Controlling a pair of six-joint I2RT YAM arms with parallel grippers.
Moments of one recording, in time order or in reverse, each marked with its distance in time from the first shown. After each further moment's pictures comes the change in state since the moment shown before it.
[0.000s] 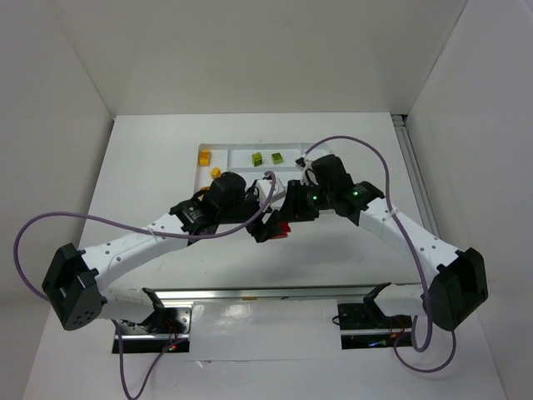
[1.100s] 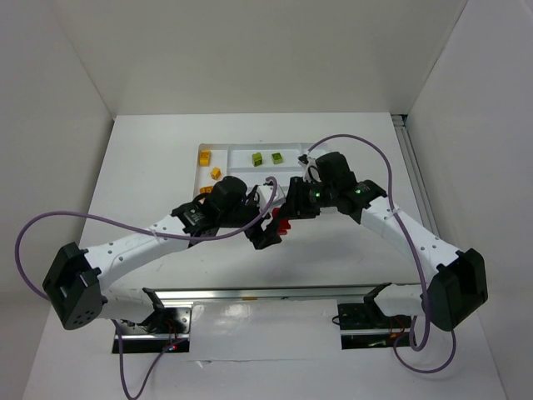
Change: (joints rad) left arm -0.014 0.004 -0.028 -0.016 0.032 0.004; right arm -0.045 0.003 0.000 0.019 -0.061 0.004
